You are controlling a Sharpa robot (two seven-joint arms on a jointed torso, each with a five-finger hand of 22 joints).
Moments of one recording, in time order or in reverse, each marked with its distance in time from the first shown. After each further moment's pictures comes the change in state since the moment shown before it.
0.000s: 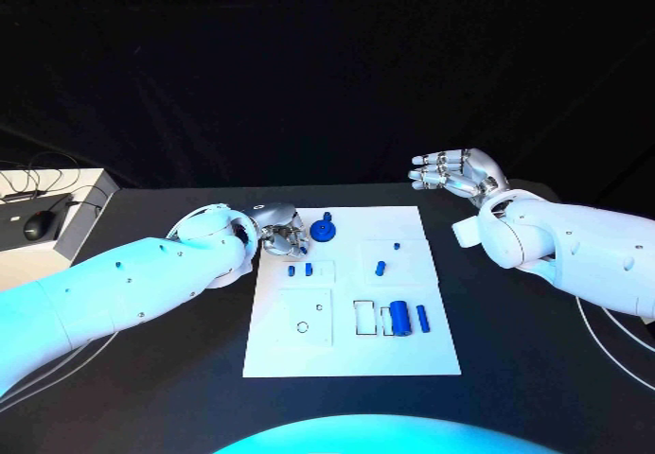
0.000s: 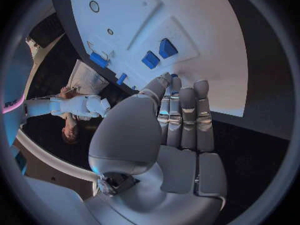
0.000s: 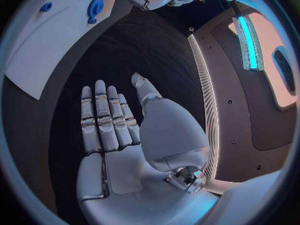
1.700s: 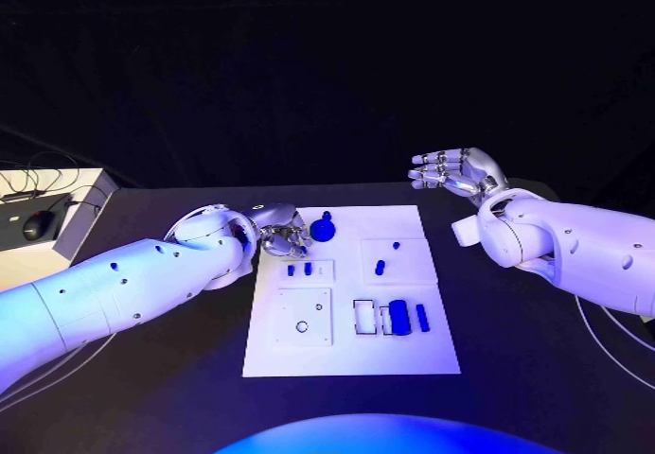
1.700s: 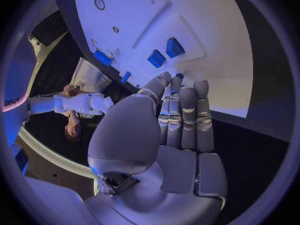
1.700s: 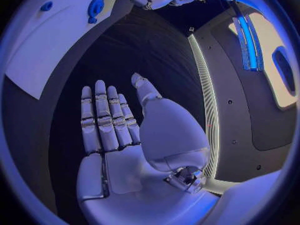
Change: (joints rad) left arm -0.002 -0.013 0.000 0.020 0.022 -0.010 0.026; left_hand -0.016 -0.016 0.019 -0.019 0.000 -0.056 -0.017 0.000 0.001 0.011 -0.011 0.000 0.000 0.004 -0.004 -0.013 0.023 0.000 0.000 0.000 0.000 0.001; right arm 0.000 0.001 0.000 -0.003 0.000 0.000 0.000; right_hand 0.000 0.000 0.003 -0.003 0.000 0.000 0.000 0.000 0.000 0.004 -0.004 0.000 0.000 0.000 0.000 0.000 0.000 0.000 0.000 0.000 0.000 0.000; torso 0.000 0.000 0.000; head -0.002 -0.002
